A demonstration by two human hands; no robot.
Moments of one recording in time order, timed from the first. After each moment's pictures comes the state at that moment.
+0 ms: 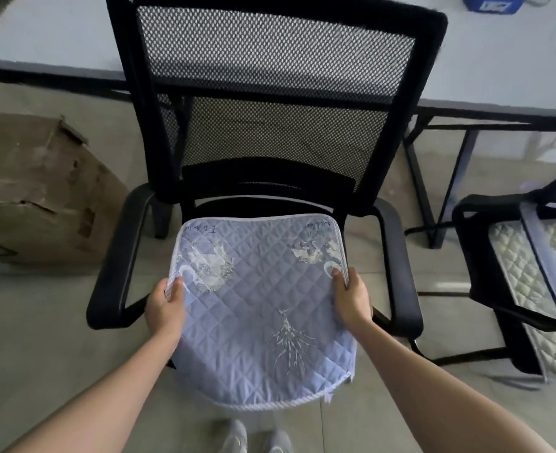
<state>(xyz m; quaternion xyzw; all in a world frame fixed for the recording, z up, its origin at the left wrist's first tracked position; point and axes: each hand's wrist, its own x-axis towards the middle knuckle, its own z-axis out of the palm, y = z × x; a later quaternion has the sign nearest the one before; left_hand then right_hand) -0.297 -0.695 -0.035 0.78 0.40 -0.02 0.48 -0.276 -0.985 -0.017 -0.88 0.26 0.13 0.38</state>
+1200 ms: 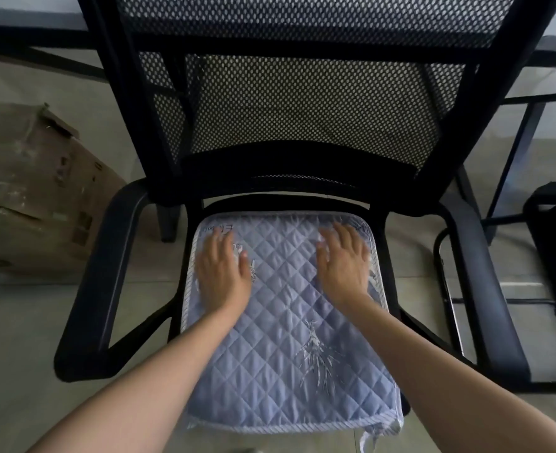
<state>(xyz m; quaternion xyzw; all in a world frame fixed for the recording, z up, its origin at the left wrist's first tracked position) -0.201 -0.731 -0.111 0.97 0.12 0.01 0.23 -0.182 -0.925 -0.096 -0.98 0.04 0.07 0.15</state>
